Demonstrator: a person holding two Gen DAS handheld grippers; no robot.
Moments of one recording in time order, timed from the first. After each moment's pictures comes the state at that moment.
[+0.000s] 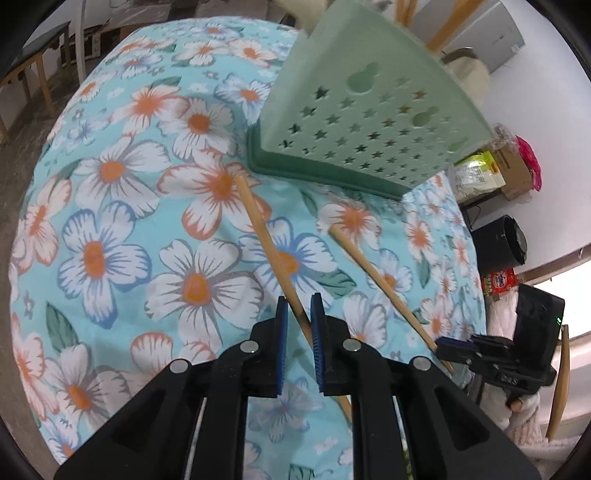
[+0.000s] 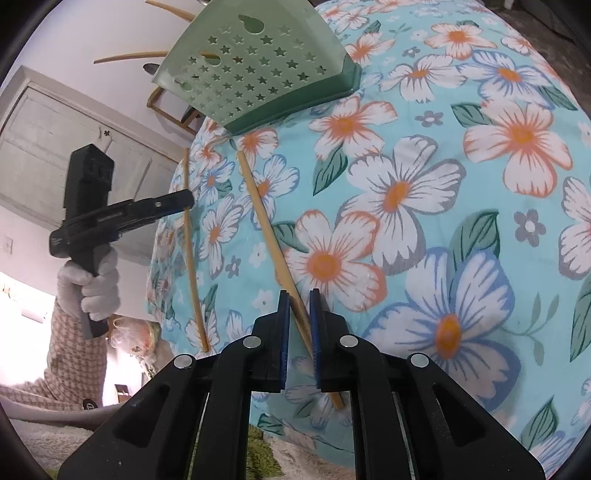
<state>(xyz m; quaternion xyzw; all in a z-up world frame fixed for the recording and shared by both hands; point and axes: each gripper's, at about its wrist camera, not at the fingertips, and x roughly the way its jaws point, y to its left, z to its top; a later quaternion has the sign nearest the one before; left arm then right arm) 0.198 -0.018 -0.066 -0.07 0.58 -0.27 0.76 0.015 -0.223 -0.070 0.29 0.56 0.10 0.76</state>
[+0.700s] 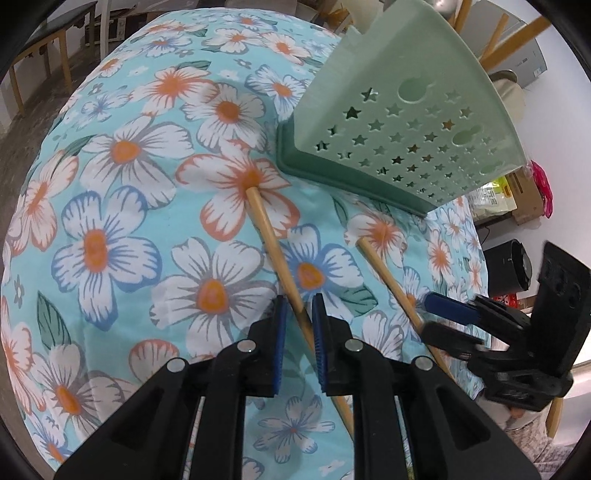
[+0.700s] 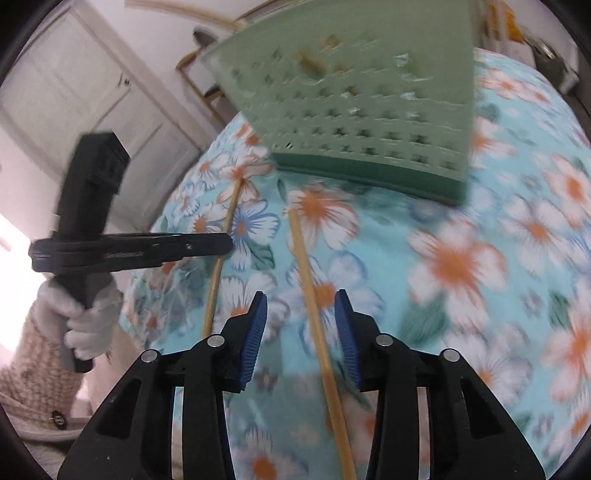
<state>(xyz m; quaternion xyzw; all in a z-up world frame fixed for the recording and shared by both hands) 0.205 -0.006 -0.075 -0.11 0.59 -0.23 0.77 0.117 -0.160 -0.062 0.14 0.56 0.14 0.81</state>
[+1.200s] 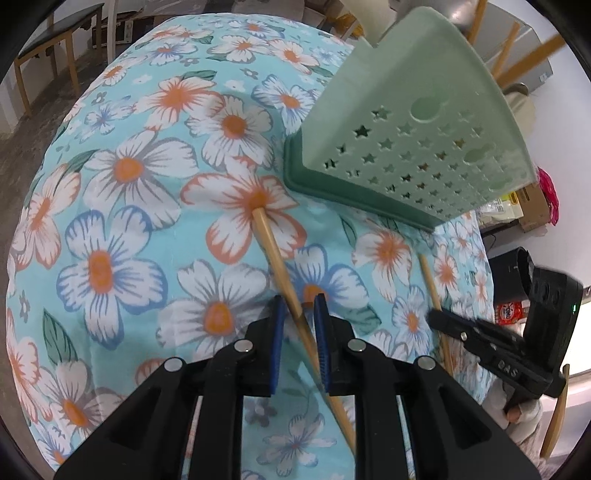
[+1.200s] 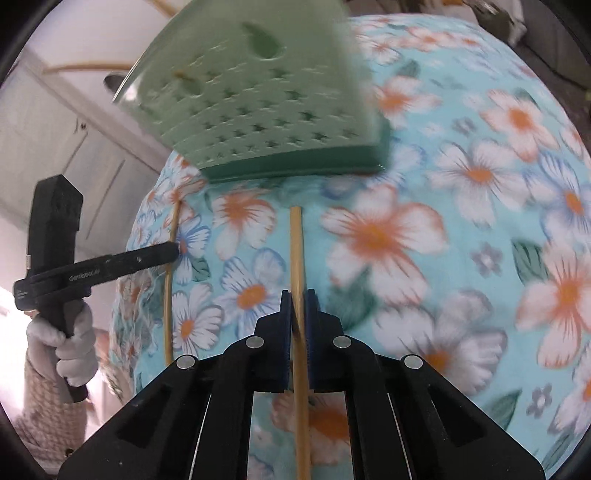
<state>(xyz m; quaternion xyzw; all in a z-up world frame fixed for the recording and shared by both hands) 0.217 -0.011 -0.075 -0.10 0.58 -0.21 0.78 0.095 -0.211 -0.077 0.24 0.56 0.05 0.79</state>
